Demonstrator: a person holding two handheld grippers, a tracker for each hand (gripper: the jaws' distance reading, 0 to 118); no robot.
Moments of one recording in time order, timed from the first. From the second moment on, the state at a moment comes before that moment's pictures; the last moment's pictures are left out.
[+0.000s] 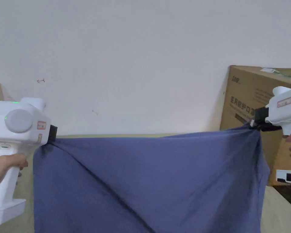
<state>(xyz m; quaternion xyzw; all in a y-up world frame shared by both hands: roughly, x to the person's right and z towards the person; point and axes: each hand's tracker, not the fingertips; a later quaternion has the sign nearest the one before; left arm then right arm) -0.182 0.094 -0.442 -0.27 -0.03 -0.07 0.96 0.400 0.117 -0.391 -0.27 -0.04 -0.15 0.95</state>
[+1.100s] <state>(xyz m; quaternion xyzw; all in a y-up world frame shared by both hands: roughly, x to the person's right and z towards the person) -0.133 0.209 -0.654 -0.14 0.06 -0.10 0.98 0.384 0.271 -0.584 -0.16 -0.11 -0.09 0.98</state>
